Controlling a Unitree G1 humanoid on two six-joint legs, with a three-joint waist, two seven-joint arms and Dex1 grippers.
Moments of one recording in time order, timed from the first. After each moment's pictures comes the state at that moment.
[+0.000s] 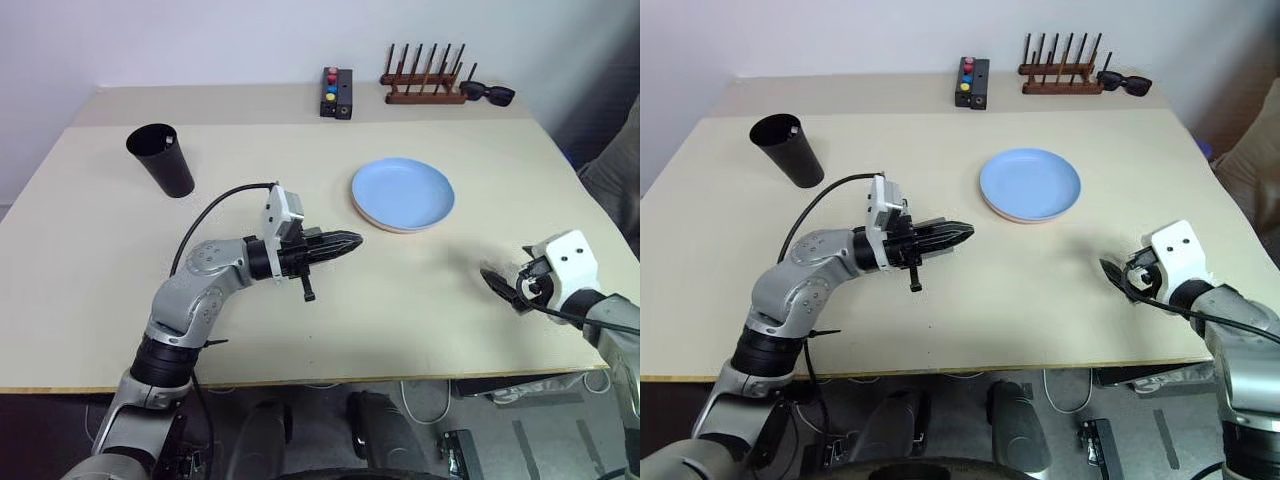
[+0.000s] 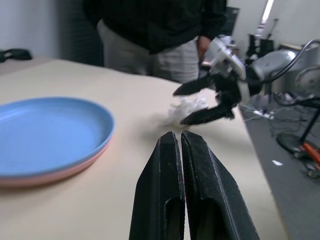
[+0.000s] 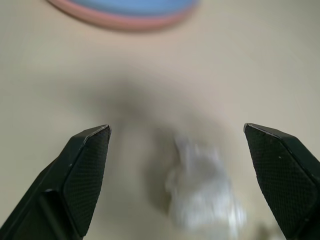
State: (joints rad) left arm -0.49 0.34 -0.15 -0.19 -0.54 0.49 -0.94; right arm 0.07 -0.69 -0.39 -0.35 0.21 0.65 0.58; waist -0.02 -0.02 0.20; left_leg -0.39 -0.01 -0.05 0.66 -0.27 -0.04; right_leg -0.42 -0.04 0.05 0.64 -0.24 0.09
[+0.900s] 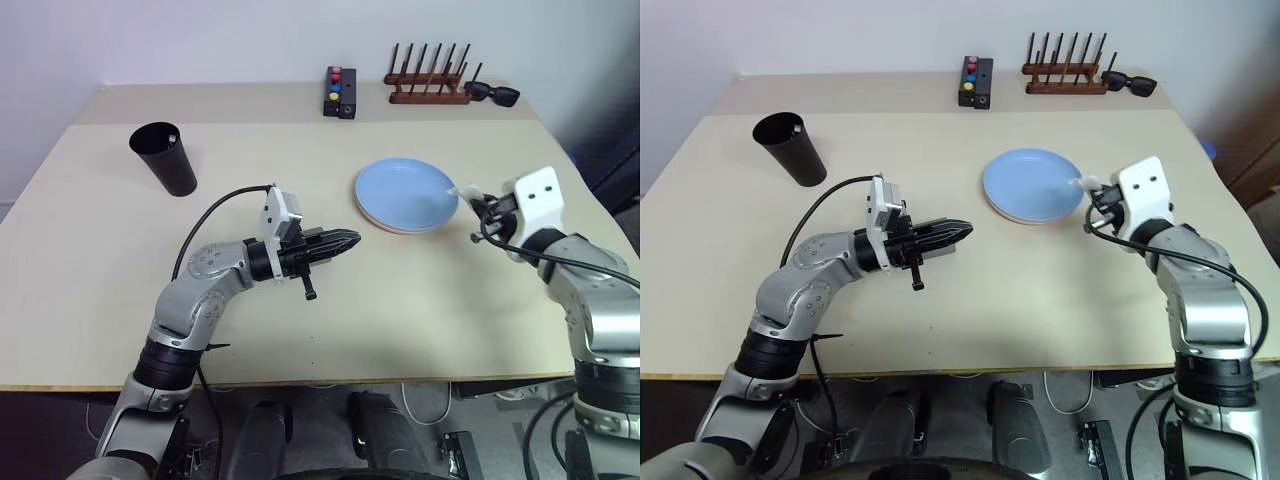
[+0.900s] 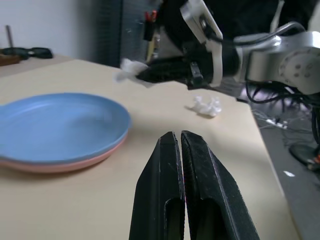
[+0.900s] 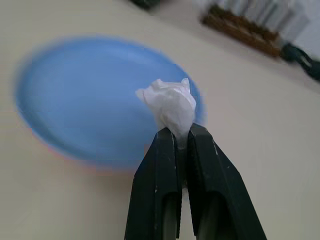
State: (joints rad) left arm -0.44 0.36 -0.13 -0.18 -0.52 0.45 -0.89; right arm -0.43 -0.56 -0.15 -0.16 0.18 0.62 0.46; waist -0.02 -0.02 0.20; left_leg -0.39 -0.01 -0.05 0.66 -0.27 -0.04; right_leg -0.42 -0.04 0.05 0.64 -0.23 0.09
